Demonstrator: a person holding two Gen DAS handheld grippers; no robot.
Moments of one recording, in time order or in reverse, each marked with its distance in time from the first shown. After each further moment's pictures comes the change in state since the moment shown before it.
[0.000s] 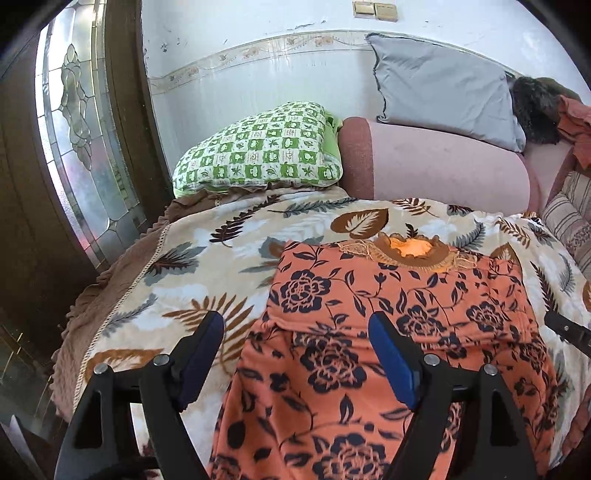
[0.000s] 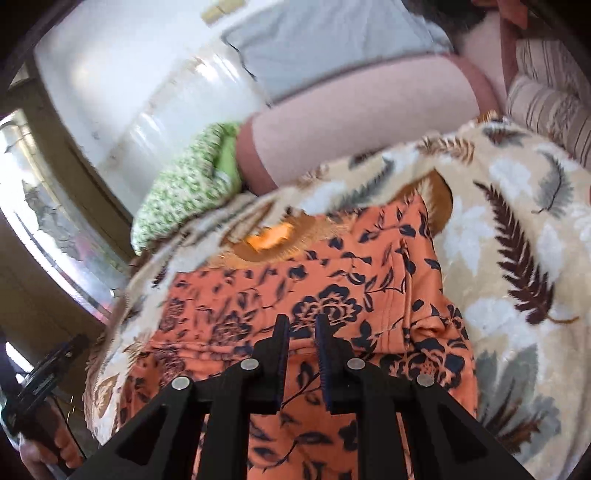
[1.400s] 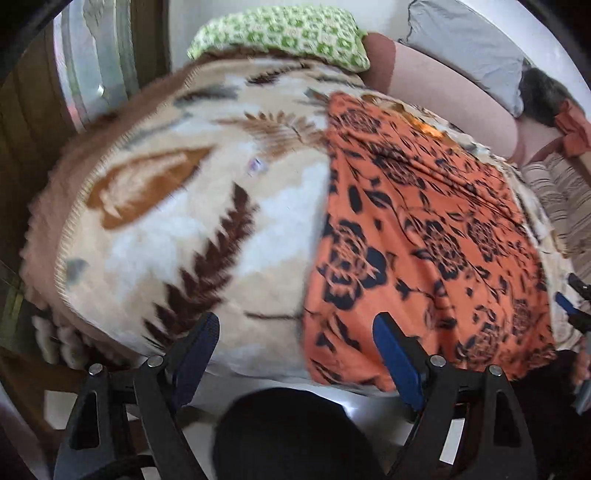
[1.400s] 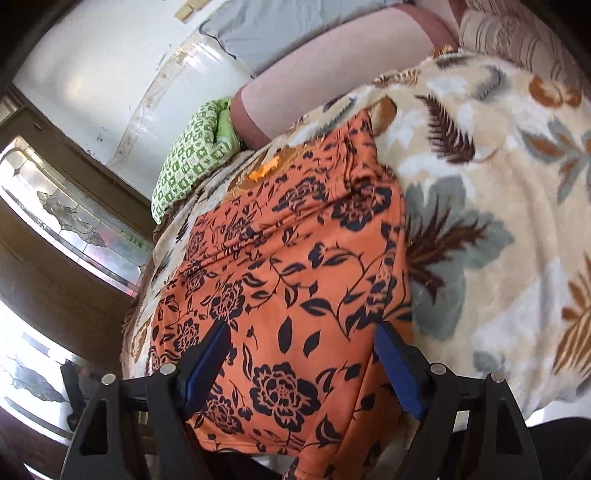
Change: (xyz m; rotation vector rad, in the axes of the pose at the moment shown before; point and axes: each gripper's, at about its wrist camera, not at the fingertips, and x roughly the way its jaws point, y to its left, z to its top) left arm -0.011 0.146 -0.159 -0.133 0.401 -0.247; right arm -0.088 -0.050 -0.101 0.157 0.169 0.085
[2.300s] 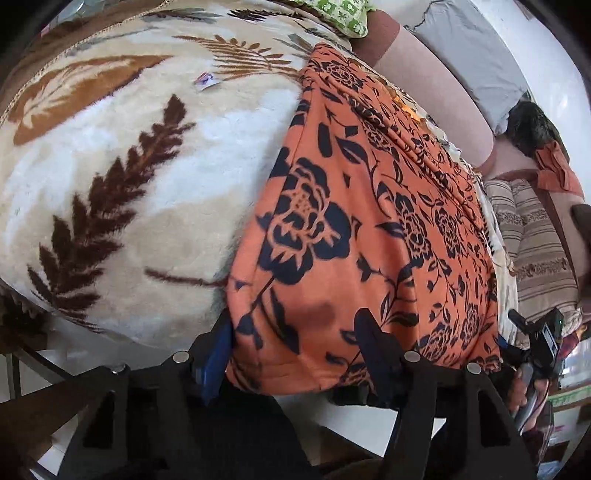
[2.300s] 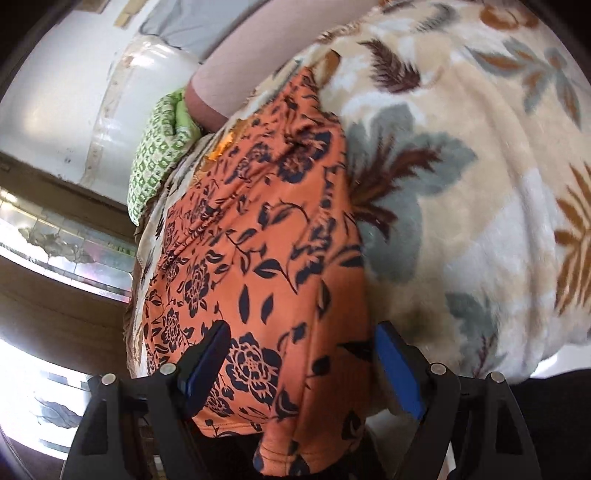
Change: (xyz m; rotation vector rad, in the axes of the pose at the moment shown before) left arm 0.054 -0.012 0.005 -0.143 0.146 -0.255; right arm 0.009 -0.043 -0.014 0.191 0.126 -0.018
